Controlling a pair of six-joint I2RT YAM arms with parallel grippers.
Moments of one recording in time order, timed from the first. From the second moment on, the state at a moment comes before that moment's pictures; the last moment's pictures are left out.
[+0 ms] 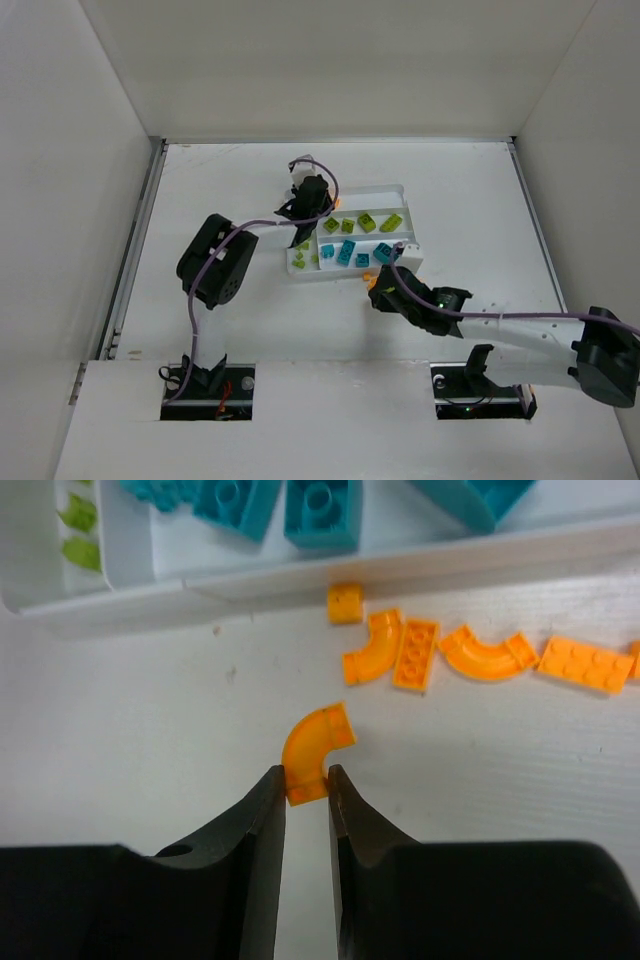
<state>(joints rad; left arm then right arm) -0.59 1.99 1.21 0.32 -0.37 -0.65 1.04 1.11 0.57 -0.27 0.49 0.95</state>
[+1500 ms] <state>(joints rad) -1.14 1.72 0.68 0.51 -0.37 -0.60 0.49 1.77 1.17 0.00 0.27 0.60</state>
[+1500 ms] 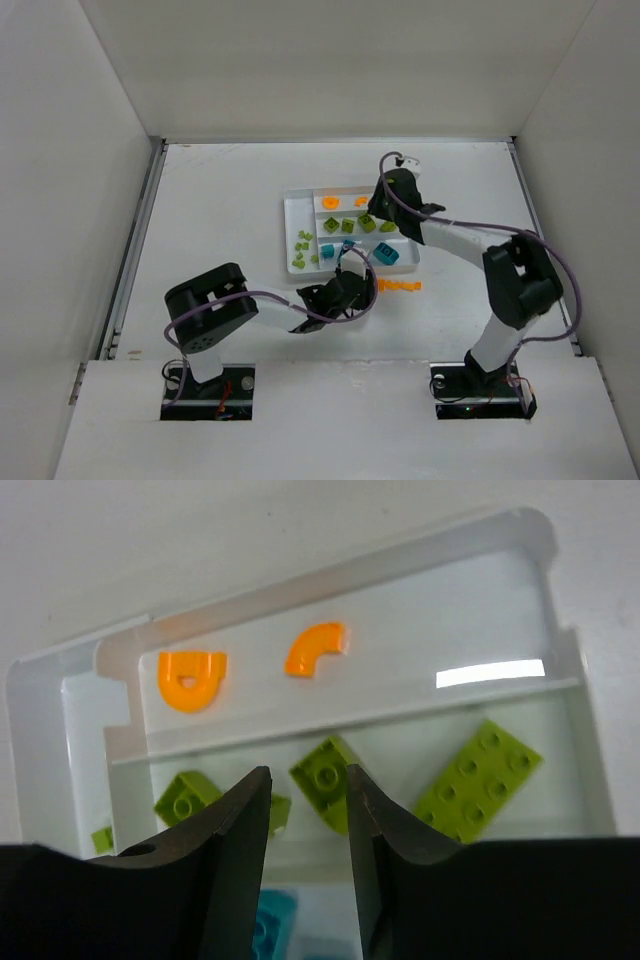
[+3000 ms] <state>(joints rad) -1.19 1.78 0.72 0.46 -0.45 -0.38 0.80 1.05 0.39 -0.12 0.39 0.88</state>
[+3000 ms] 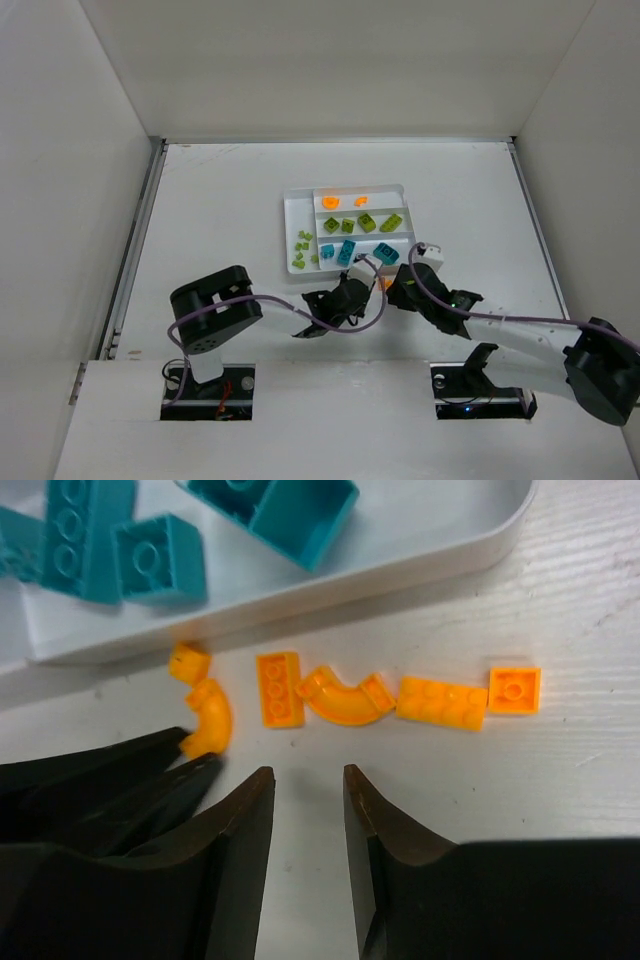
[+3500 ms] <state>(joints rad) -1.00 1.32 0.58 0.39 -0.45 -0.51 0.84 1.33 0.52 -0.06 0.42 0.85</state>
